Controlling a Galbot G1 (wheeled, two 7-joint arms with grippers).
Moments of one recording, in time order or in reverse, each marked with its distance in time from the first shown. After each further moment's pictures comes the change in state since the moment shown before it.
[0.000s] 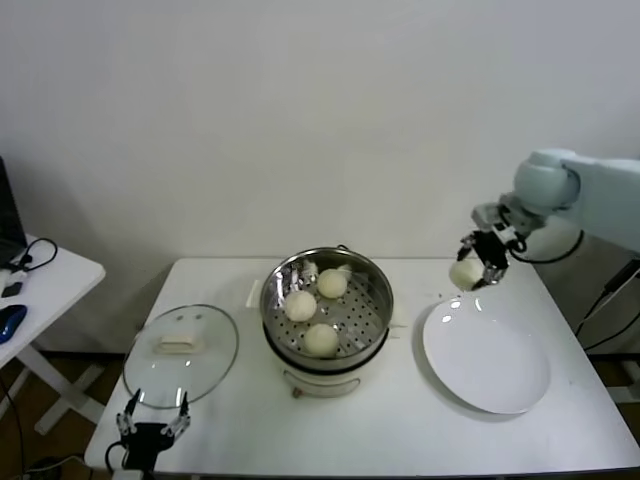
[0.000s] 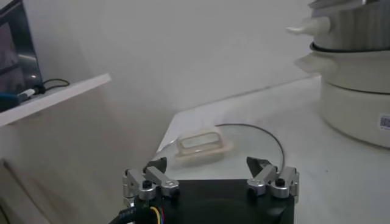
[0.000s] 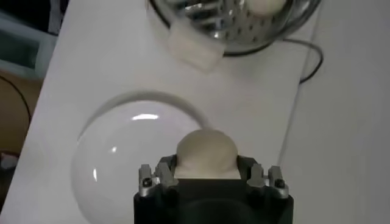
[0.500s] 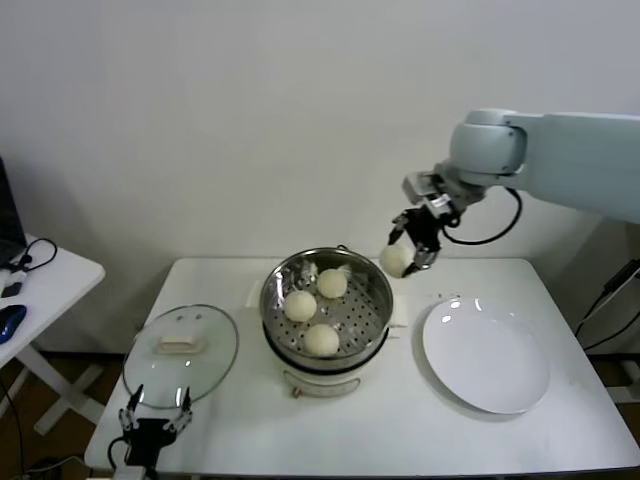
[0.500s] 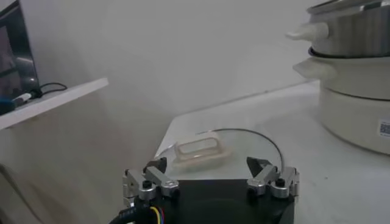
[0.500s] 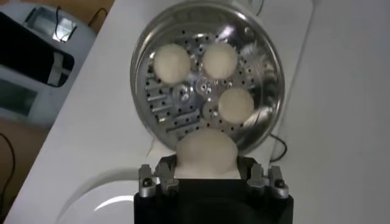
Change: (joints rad) left arm -0.014 0.000 0.005 0.003 0.001 -0.004 0.000; right arm 0.039 0.177 0.073 0.105 0.207 -0.119 0.083
